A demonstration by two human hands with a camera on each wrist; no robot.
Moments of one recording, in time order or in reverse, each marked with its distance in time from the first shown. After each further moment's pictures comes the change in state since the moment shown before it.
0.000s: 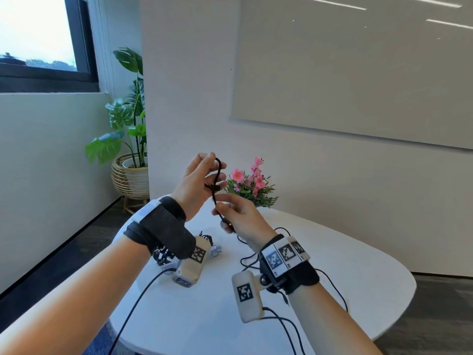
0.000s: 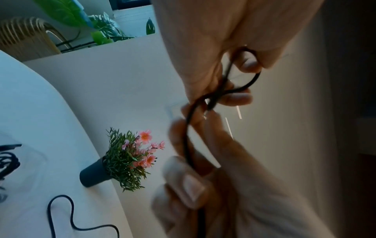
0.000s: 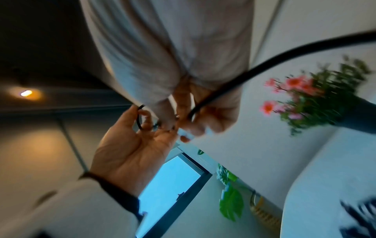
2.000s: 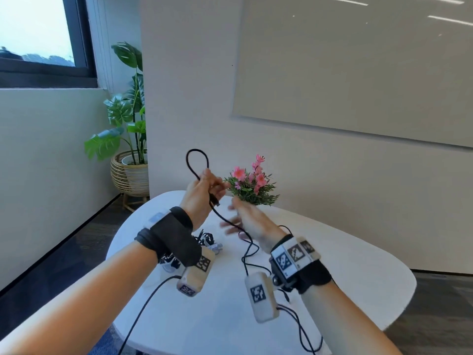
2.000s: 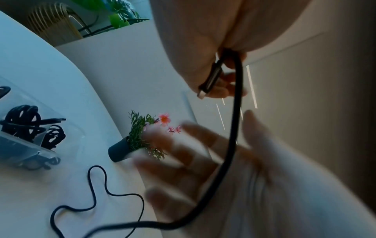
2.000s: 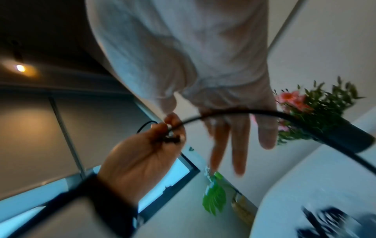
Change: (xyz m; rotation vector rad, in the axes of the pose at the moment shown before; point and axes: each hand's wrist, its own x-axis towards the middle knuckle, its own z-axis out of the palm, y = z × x) left_hand 0.006 -0.034 -0.015 -0.041 0.155 -0.110; right_hand -0.001 0.002 -0.014 -0.214 -0.052 0.275
